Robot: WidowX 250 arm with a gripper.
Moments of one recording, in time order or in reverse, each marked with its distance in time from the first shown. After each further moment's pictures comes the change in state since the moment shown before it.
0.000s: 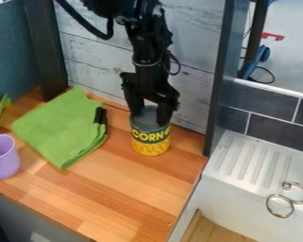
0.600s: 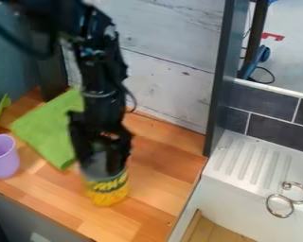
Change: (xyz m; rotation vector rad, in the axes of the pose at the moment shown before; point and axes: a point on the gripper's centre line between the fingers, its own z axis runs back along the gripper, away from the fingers) arm -0.128 -0.002 0.017 -0.063 0.319 0.050
